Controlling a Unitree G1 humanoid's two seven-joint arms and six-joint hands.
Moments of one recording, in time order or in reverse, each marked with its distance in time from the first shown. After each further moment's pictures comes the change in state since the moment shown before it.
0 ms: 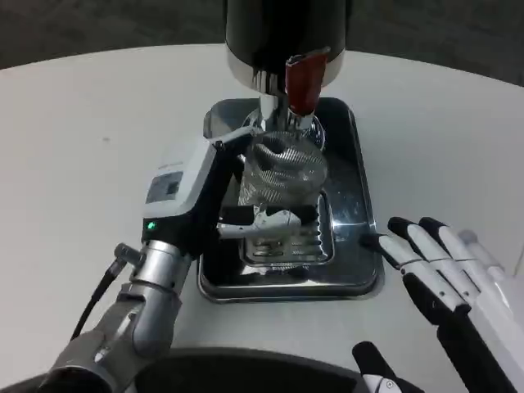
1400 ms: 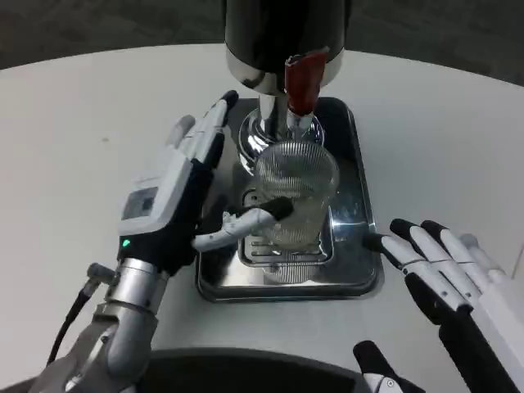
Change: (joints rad) left arm 0.158 0.068 0.032 -0.215 -0.109 0.023 -0.070; right arm 0.003 0.034 0.003 0.000 0.013 -0.001 0.025
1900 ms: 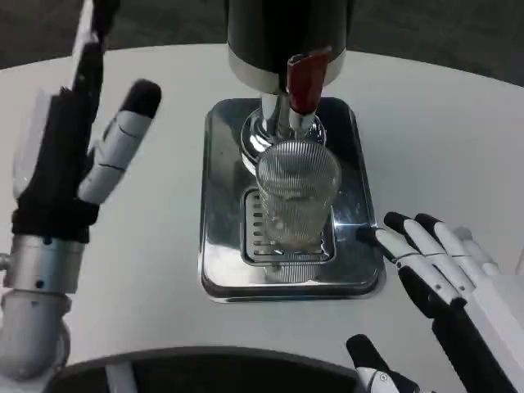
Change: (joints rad) left arm 0.271 0.032 0.306 -0.730 -0.549 0.113 -0.429; right arm -0.026 0.002 0.029 -0.001 -0.018 0.016 0.002
